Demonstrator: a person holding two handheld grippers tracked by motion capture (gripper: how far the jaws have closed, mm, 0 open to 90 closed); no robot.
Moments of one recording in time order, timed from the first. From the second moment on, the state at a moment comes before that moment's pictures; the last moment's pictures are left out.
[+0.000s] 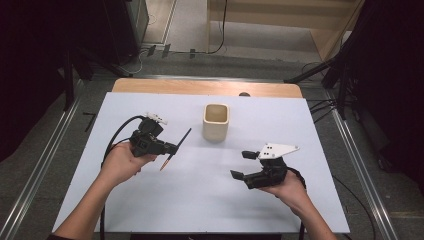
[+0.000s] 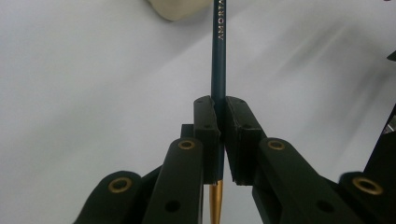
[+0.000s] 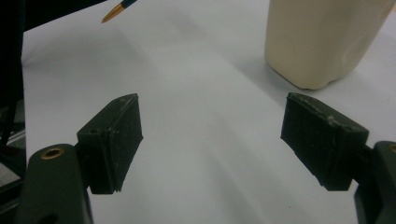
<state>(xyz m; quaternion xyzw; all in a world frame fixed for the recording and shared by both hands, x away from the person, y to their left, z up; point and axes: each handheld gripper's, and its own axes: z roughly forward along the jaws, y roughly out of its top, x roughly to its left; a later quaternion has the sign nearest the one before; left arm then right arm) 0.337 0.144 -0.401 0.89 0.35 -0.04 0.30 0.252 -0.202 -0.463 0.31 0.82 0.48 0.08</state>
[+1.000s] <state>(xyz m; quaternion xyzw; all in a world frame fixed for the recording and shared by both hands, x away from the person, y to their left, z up) 0.326 0.114 -0.404 0.94 0.22 -0.09 0.24 0.259 -0.189 -0.455 0.24 0.85 0.46 0.04</state>
